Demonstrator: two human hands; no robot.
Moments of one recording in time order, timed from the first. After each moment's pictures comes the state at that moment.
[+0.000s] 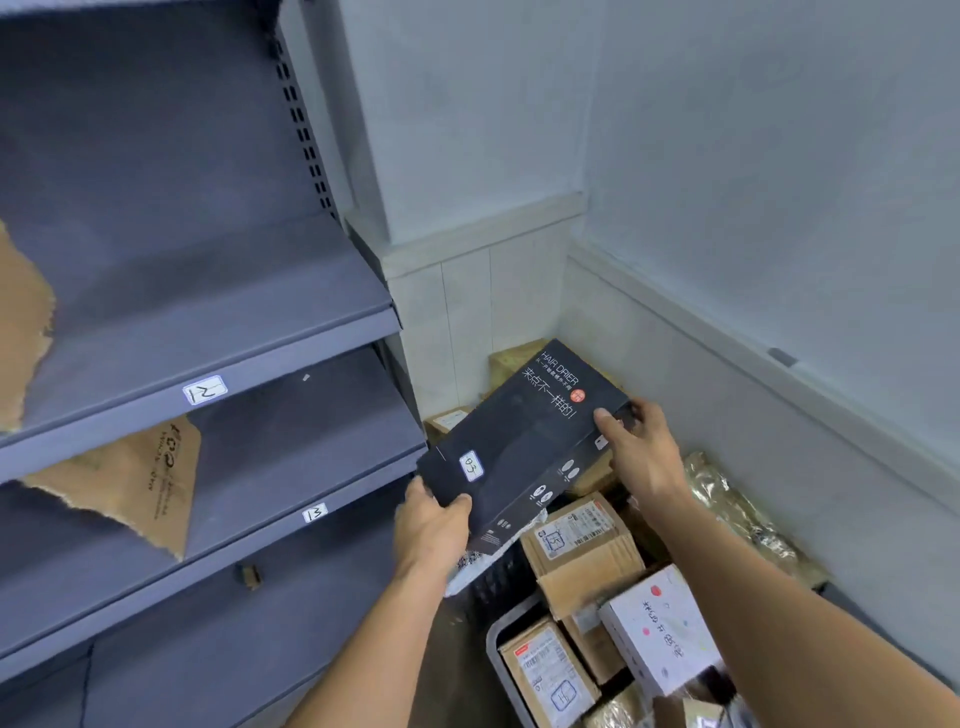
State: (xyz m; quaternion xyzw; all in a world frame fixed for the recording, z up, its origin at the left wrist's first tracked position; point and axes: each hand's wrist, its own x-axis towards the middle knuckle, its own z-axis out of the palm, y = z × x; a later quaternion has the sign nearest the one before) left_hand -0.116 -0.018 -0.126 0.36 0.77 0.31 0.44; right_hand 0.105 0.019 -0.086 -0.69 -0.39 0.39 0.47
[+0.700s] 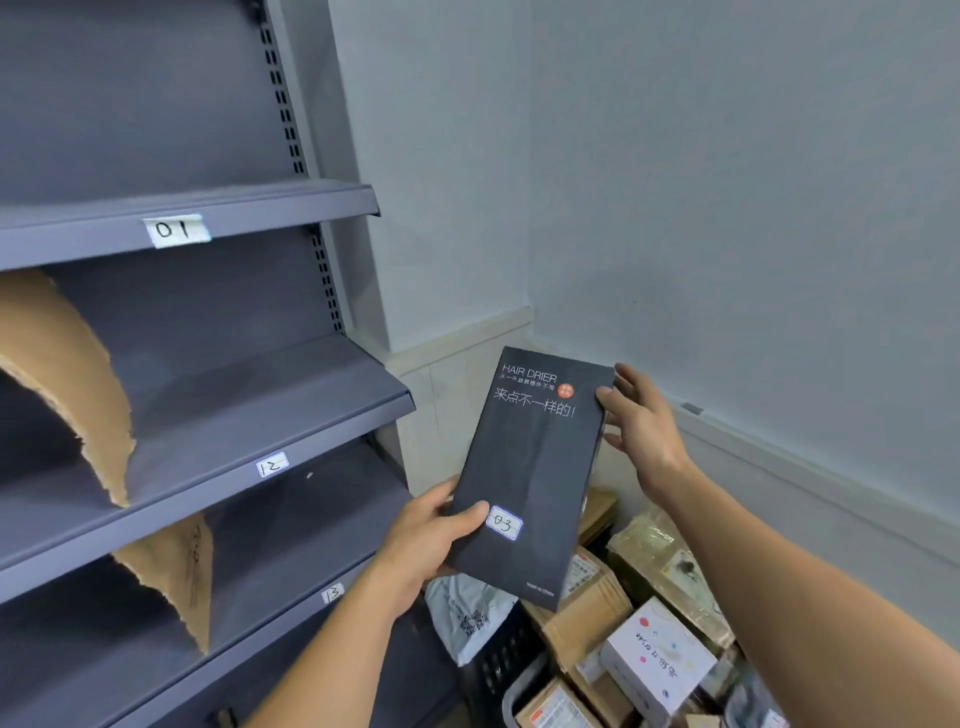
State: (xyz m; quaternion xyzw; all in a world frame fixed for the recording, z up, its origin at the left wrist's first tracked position) left_hand -0.169 -0.083 0.006 0.51 0.50 0.34 0.61; right_hand 0.082 -0.058 0.050 -0.56 -0.40 0.38 0.62
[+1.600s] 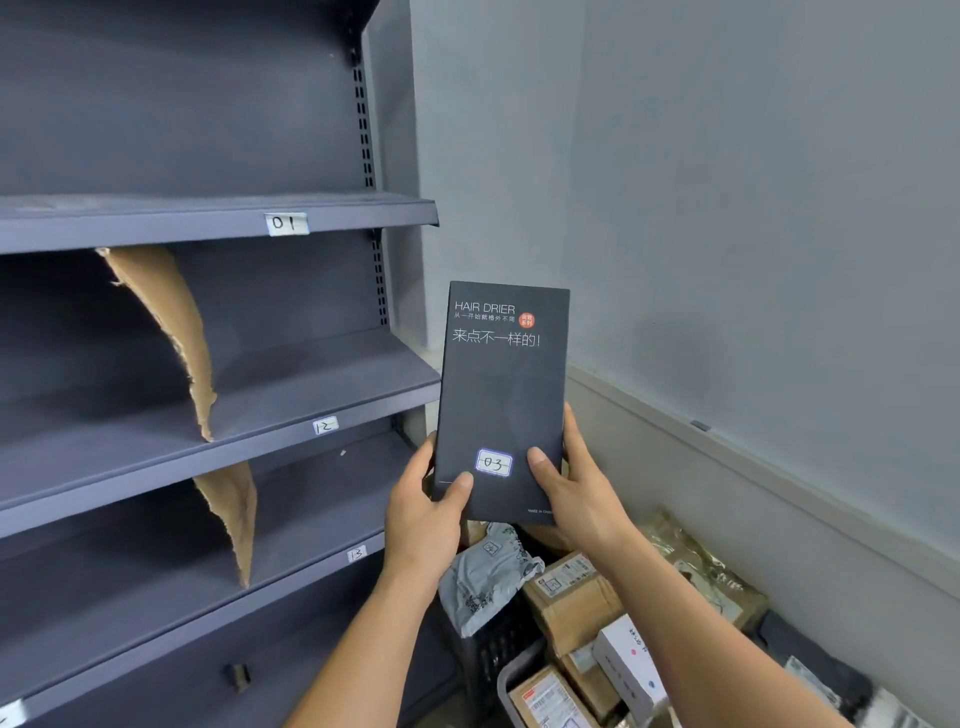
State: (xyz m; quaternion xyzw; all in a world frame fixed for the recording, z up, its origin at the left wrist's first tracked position) left_hand -0.176 -0.162 0.023 0.50 0.50 0.58 0.41; right_hand -0.004 -0.157 0.036 -0.52 -0.58 0.39 0.49
